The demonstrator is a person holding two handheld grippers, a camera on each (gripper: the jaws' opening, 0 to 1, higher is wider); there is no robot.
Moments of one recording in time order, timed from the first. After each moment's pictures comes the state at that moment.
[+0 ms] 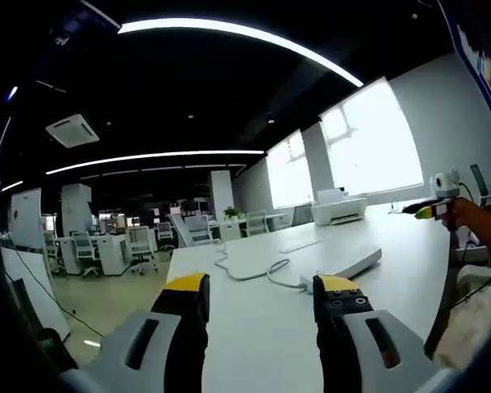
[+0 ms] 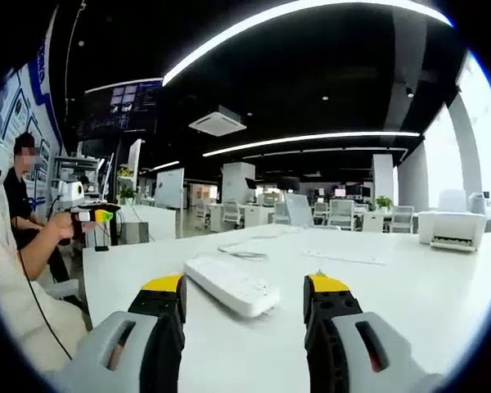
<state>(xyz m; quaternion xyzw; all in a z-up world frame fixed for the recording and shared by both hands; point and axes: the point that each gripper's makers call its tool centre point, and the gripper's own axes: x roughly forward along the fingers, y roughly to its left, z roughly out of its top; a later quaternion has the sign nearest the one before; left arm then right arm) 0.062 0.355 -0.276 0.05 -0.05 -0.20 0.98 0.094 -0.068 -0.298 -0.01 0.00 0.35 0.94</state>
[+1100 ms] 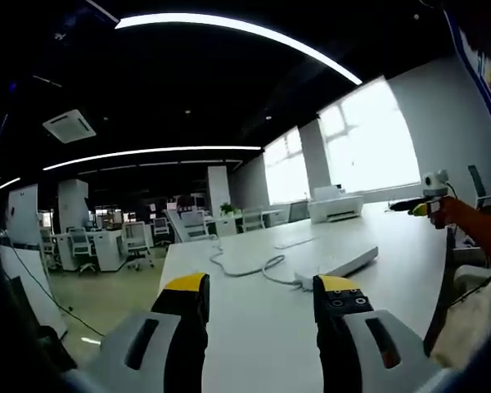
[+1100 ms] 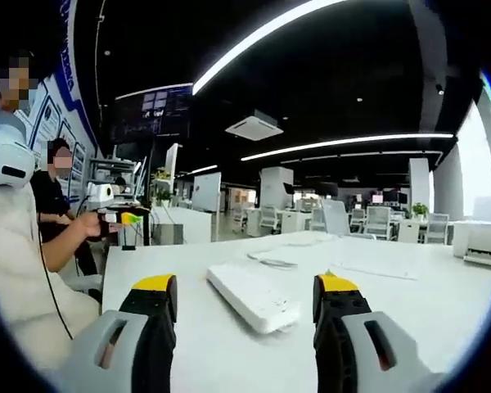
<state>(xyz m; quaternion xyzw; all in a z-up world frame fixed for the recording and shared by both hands) 0.062 0.350 -0.280 0.05 -0.05 -0.21 0.98 0.099 -0.041 -0.290 -0.02 -0.02 0.45 0.89</state>
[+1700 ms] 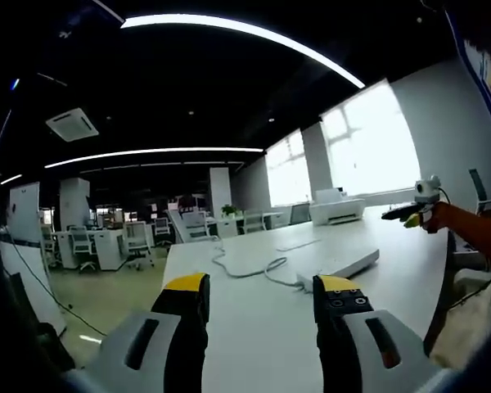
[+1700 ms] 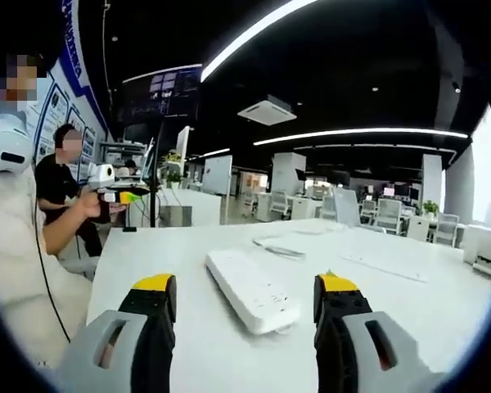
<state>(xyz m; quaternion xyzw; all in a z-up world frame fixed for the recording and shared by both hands) 0.063 0.356 -0.279 0.04 -0.05 -0.21 0.98 0.123 -0.017 -0.313 -0.07 0.02 0.48 0.87</state>
